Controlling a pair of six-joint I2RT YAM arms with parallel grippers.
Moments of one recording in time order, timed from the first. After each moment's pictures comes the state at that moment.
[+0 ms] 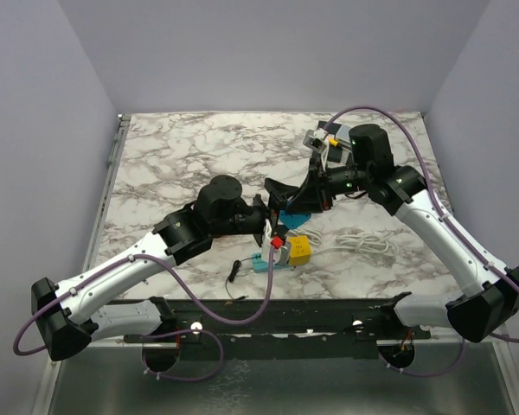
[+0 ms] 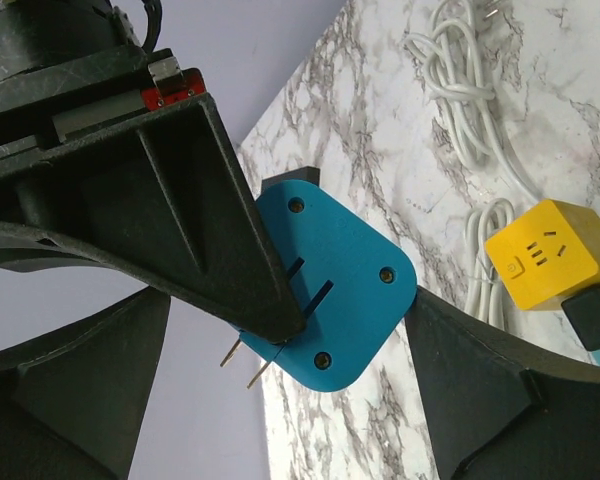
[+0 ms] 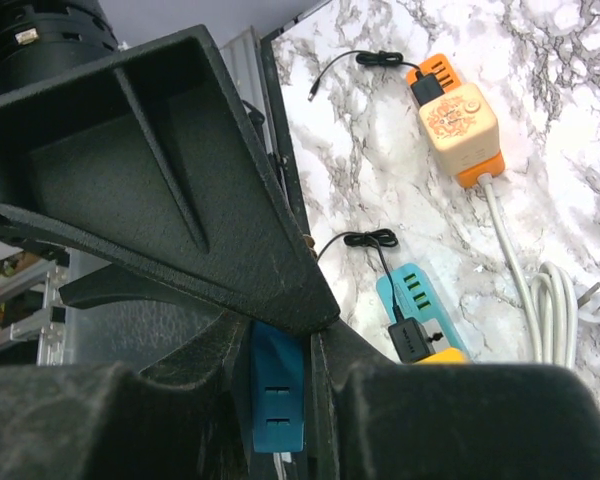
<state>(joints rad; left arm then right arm) -0.94 1.09 1.04 -0.22 0.45 1.19 0.54 1.29 1.33 -0.60 -0.96 0.03</state>
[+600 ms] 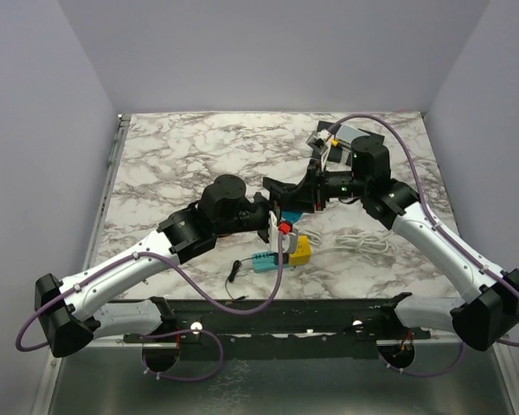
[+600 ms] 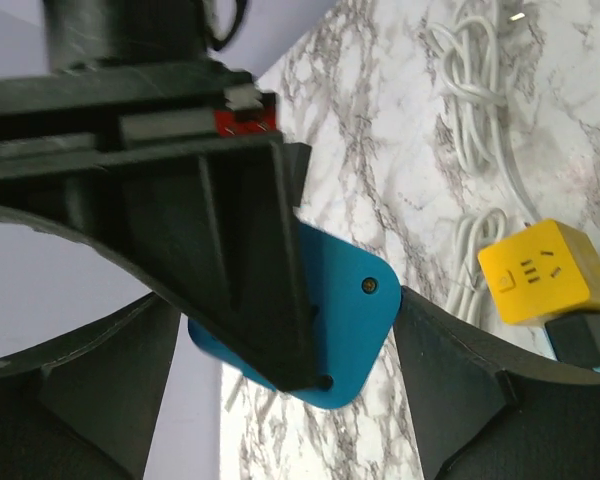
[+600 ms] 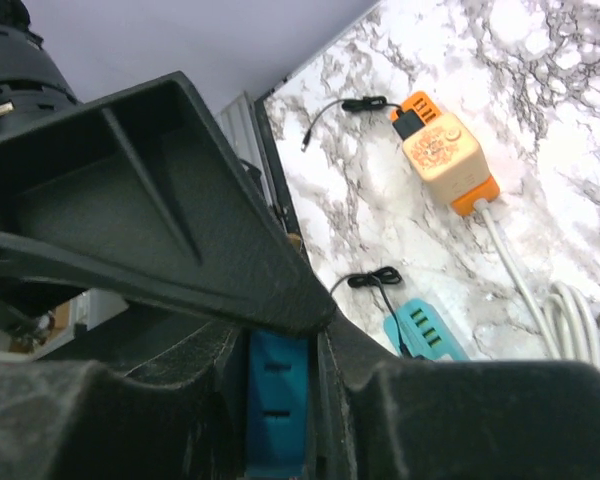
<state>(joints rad) -0.95 1.13 1.06 -0.23 0.35 1.03 0.53 1.24 1.14 -0.26 -0.90 0.31</state>
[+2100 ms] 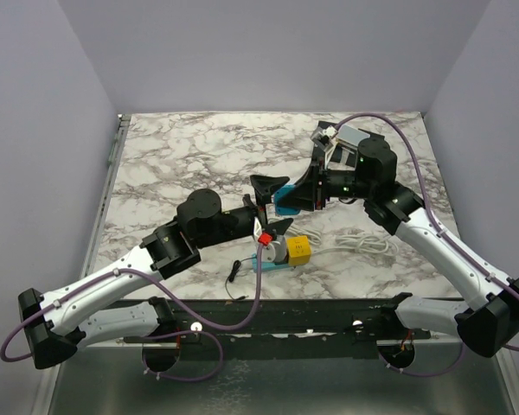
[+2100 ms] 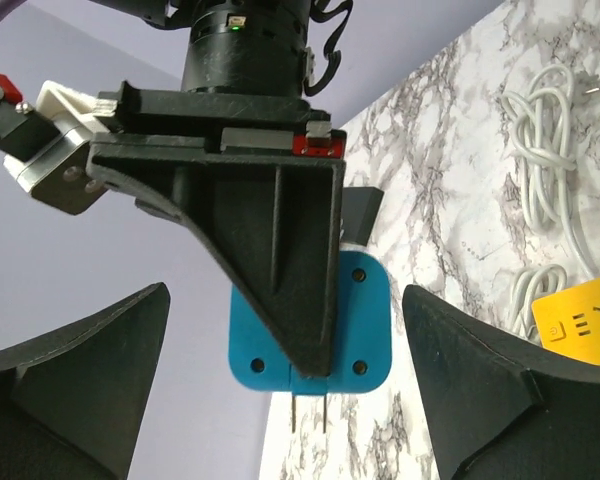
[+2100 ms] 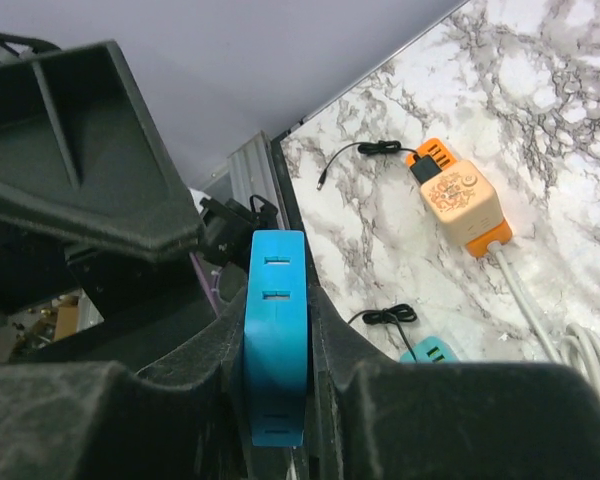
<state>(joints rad) -1.00 1.00 0.96 -0.02 0.28 0.98 0.57 1.19 1.08 -0.07 -0.84 0.44</state>
